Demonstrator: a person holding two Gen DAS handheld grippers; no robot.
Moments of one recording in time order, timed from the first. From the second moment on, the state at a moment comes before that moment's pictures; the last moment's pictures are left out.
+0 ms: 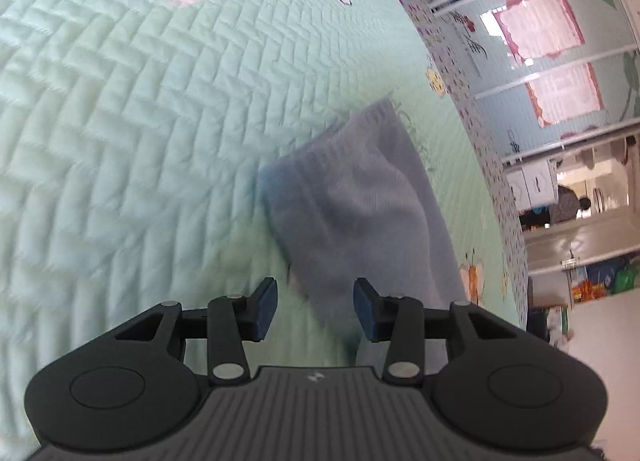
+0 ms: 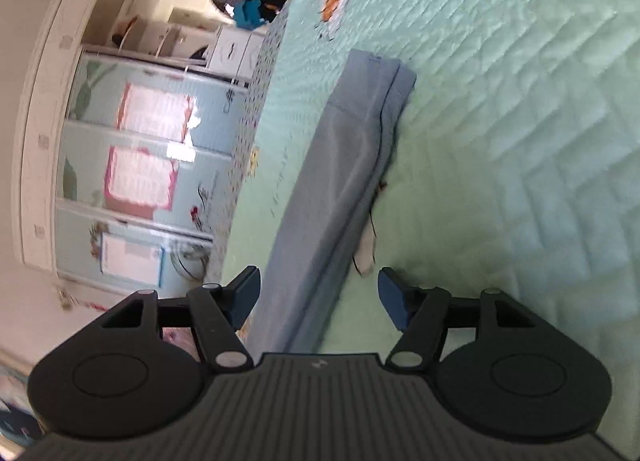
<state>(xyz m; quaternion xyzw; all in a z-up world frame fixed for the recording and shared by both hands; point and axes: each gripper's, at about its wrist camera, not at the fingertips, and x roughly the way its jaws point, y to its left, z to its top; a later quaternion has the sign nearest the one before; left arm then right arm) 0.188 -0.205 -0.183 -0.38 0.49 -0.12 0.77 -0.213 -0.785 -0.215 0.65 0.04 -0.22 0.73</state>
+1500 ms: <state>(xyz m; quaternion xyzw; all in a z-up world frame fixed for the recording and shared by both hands) 0.079 -0.098 -0.104 -0.34 0.42 -0.21 0.81 -0.323 -0.740 -0.127 0.55 0.07 -0.23 0.80</state>
